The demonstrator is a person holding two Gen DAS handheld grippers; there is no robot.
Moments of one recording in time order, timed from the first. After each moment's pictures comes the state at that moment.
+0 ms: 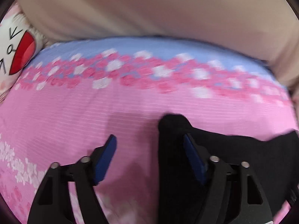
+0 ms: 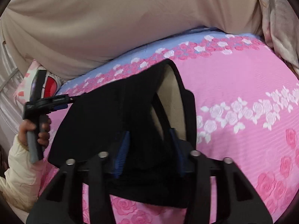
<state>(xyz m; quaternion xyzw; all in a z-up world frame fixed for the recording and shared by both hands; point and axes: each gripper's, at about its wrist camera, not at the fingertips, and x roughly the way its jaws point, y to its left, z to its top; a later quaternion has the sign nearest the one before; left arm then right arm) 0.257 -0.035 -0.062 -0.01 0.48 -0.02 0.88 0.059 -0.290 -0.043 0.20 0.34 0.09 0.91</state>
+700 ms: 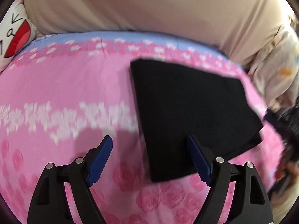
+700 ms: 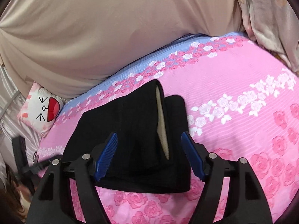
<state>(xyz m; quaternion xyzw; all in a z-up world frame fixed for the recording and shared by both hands) 0.090 -0.009 -0.056 -0.03 0.44 -0.15 0.89 0.046 -0.309 -0.047 0.23 0.32 0.01 0.92</state>
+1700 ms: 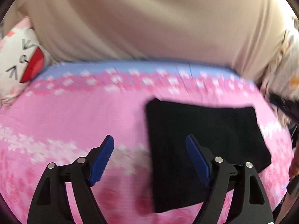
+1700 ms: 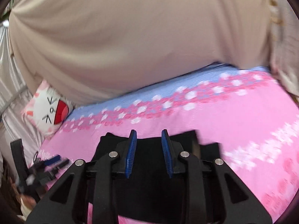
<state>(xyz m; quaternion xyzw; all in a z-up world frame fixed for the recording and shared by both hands) 0.123 -0.019 -0.018 0.01 0.40 -0.10 0.91 0.129 -0.233 0.025 0.15 0.31 0.06 0.94</state>
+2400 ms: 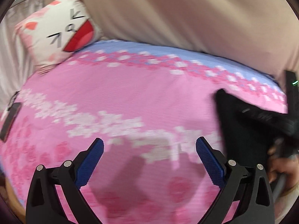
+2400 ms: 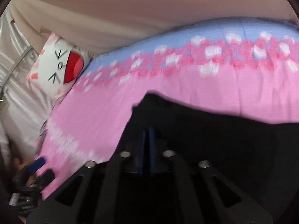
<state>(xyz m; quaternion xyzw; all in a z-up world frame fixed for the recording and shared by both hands) 0.110 0.104 -0.046 -0.04 0.40 0.07 0.91 0.252 -0.085 -0.072 0.14 0.41 0.16 0.89</state>
